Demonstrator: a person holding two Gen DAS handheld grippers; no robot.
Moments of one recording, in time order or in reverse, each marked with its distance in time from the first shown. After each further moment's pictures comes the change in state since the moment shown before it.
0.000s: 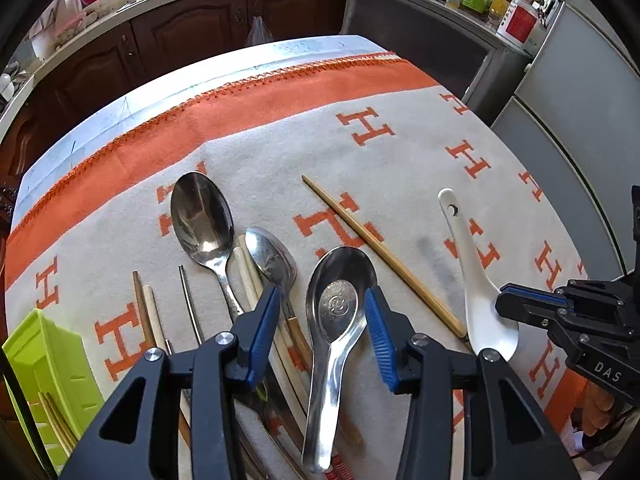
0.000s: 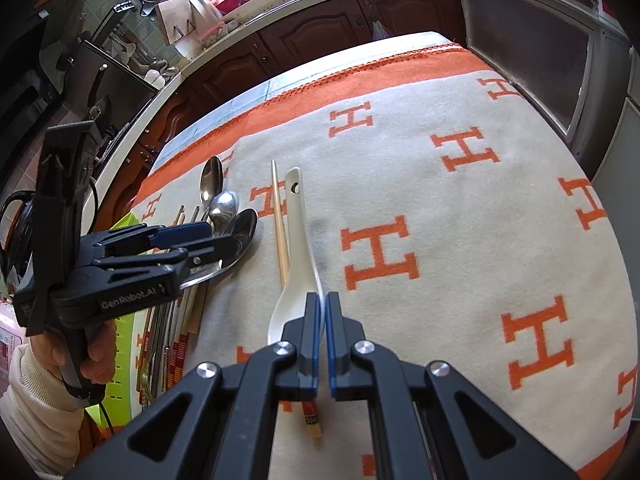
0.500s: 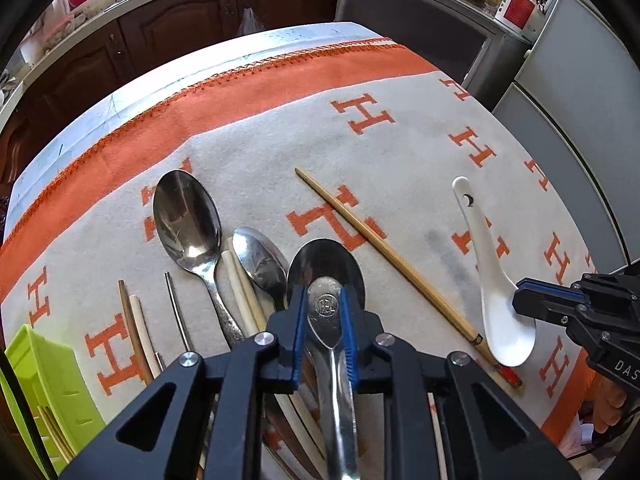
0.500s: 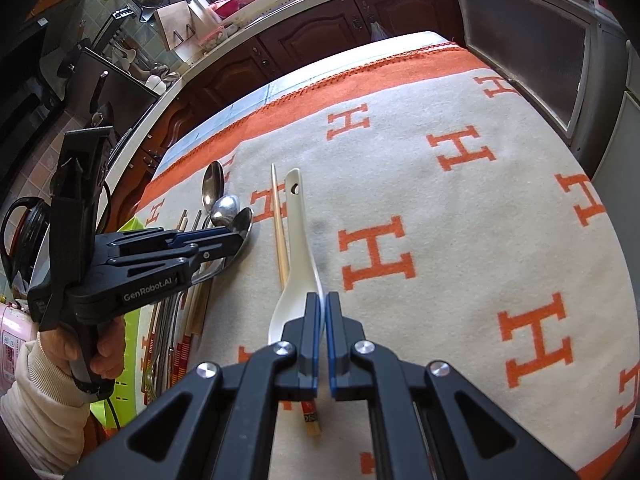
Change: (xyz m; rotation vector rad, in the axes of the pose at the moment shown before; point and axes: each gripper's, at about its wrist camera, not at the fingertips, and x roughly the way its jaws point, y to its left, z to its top) left arm 0.022 -0.005 0.006 0.041 0.047 0.005; right arm -0.003 -0.006 0.001 0.016 -0.006 0.017
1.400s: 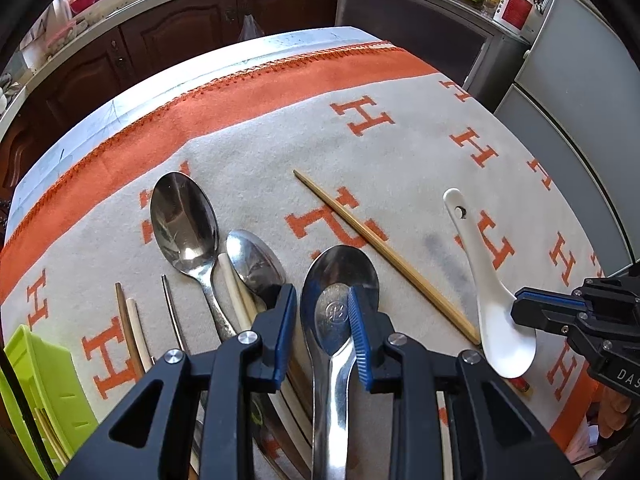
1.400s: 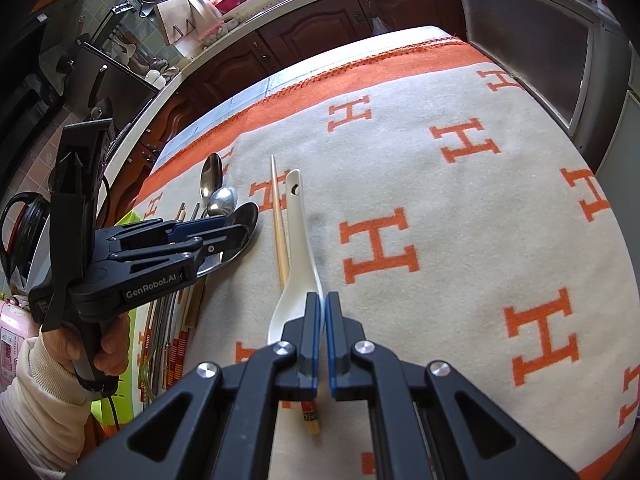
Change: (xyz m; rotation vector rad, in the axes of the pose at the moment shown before) left arm 0.004 -0.004 -0.004 0.021 -0.032 0.020; right arm 0.005 0.003 -0.002 -0.007 0.016 0.000
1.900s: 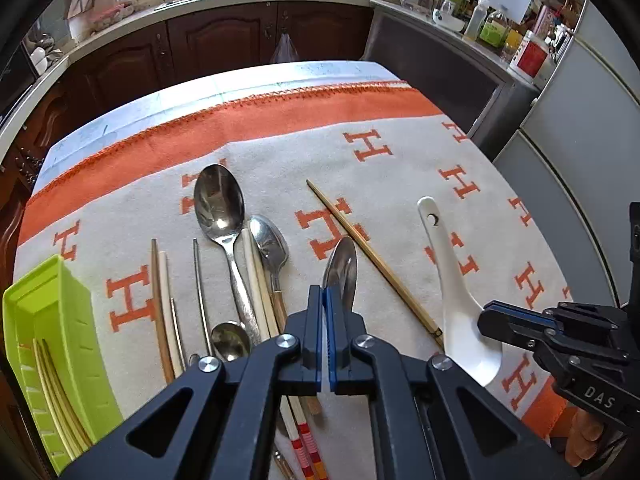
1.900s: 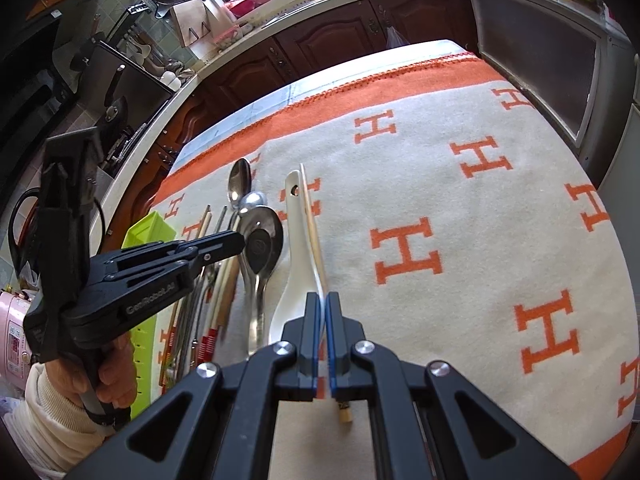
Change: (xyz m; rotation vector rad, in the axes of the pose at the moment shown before) left arm -0.060 0.000 -0.026 -0.161 -0.101 -0.006; right arm -0.017 0.020 0.001 -0.030 -0.022 0.029
